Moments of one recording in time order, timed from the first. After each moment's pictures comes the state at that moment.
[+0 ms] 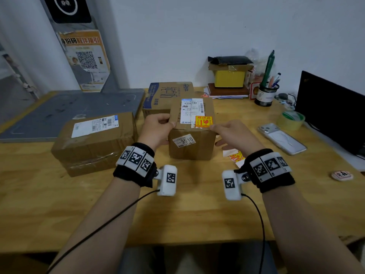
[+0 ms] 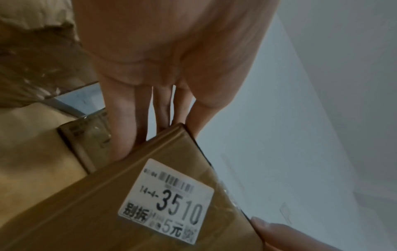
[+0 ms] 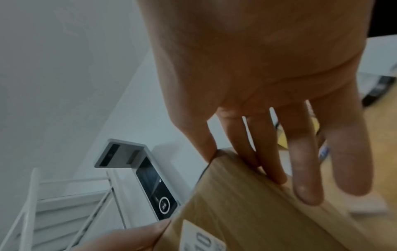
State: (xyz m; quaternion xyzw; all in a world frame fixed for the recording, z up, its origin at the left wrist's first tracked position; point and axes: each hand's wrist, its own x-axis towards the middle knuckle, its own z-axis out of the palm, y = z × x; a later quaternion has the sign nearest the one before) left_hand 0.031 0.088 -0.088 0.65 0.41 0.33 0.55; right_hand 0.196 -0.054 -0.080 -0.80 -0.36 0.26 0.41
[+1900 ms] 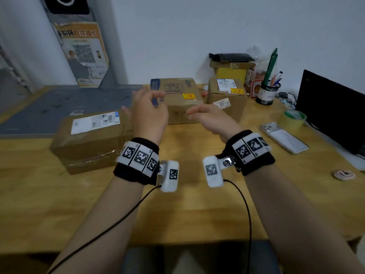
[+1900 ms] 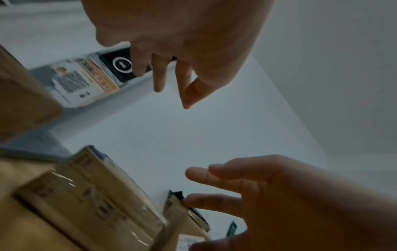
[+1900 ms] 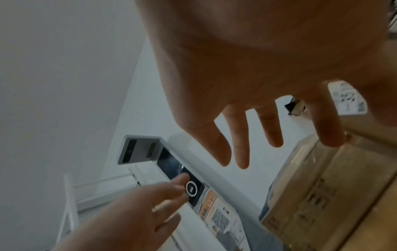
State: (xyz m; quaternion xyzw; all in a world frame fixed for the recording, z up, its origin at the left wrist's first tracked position) left_hand 0.016 0.094 -0.066 0.72 0.44 0.46 0.28; right_hand 0.153 -0.006 -0.050 -0.76 -0.43 0.26 0.42
